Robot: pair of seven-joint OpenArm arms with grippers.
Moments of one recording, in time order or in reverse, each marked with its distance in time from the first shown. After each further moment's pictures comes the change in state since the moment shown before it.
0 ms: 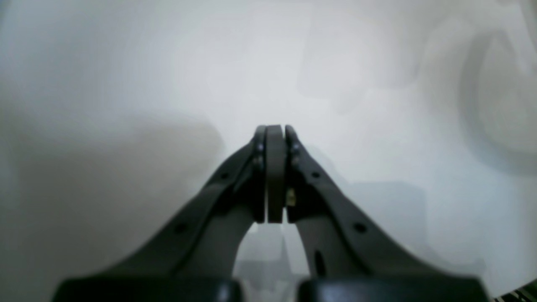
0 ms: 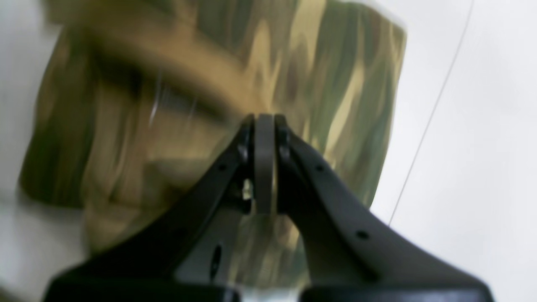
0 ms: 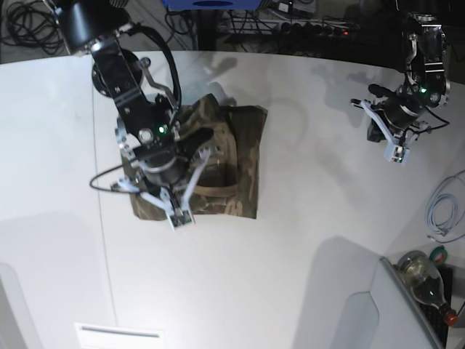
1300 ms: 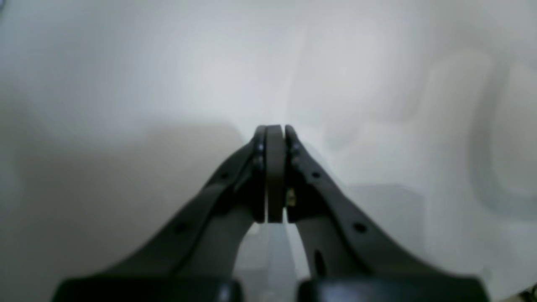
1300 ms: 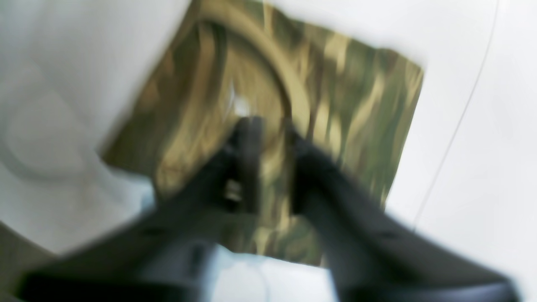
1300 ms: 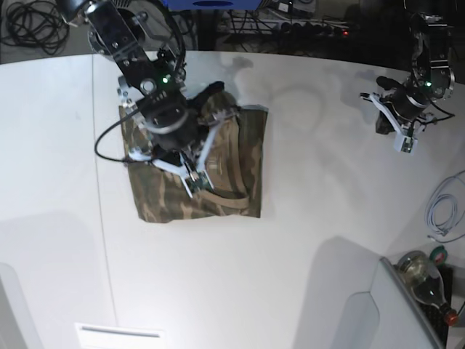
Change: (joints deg) left arm 0.3 -4.0 0.3 -9.9 0.2 -0.2 -9.0; right arm -10.2 3.3 -7.0 13.0 -0.5 -0.2 -1.0
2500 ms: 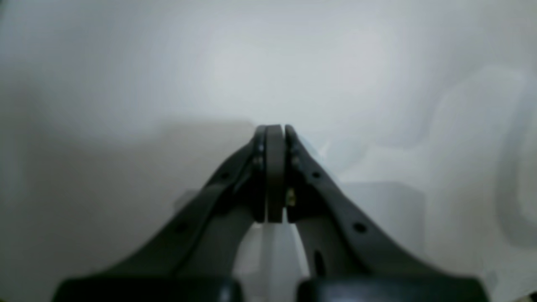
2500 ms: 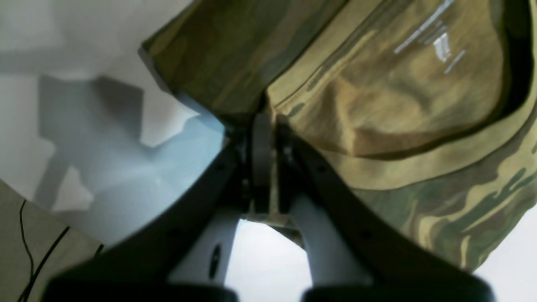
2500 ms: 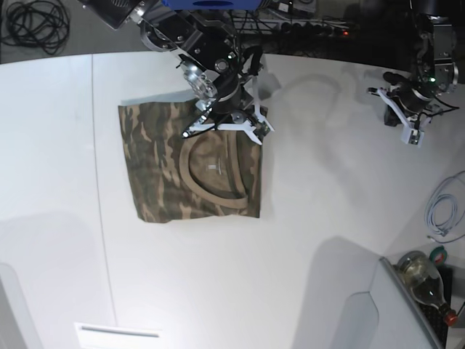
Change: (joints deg) left arm -0.1 0.4 -0.2 -3.1 0.0 0.3 -1.9; right arm 5.4 -4.9 -15.7 -23.0 -7.5 0.0 0.9
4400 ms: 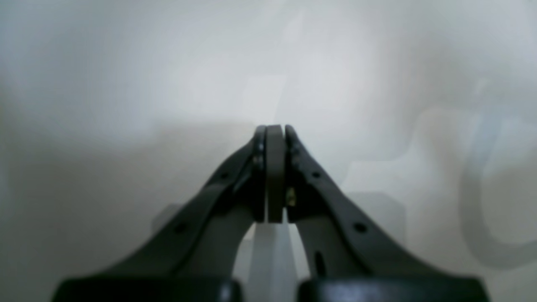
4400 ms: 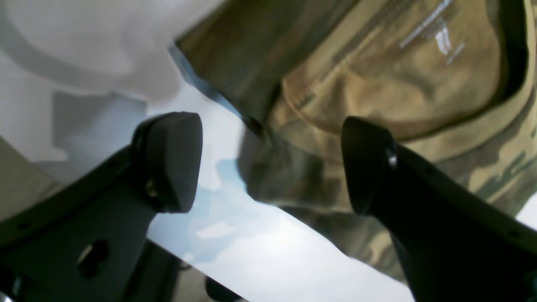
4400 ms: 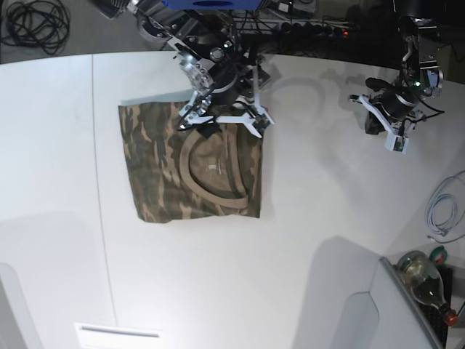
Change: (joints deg) left arm -2.0 3.8 0.3 1.3 0.0 -0.2 -0.1; right arm -2.8 1.9 0.0 4.1 -0.2 0.0 0.3
